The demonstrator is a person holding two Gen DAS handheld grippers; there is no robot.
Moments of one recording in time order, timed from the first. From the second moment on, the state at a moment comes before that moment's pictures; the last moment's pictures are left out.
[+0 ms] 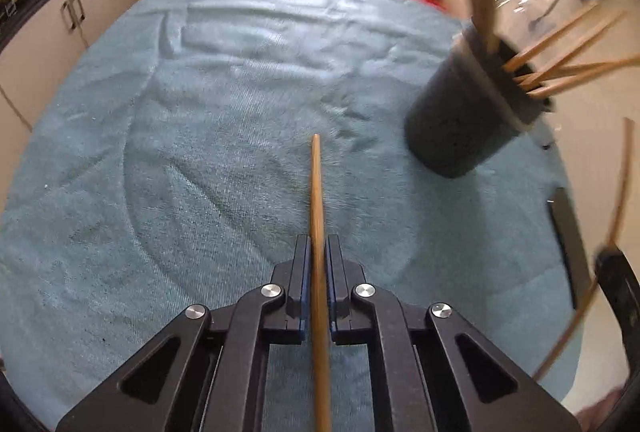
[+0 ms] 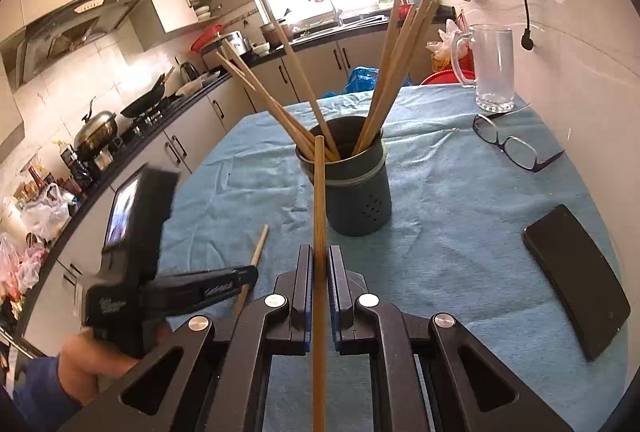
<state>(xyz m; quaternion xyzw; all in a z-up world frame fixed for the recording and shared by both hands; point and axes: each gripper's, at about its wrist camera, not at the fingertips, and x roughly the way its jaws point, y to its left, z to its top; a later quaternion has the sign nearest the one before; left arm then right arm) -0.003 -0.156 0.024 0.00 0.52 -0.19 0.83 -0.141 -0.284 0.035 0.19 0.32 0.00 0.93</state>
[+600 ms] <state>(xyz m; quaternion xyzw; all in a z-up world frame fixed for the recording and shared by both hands) -0.069 -0.107 0.128 -0.03 0.30 -0.25 0.92 -0.157 -0.277 0.066 0.21 0.24 -0.02 0.95</state>
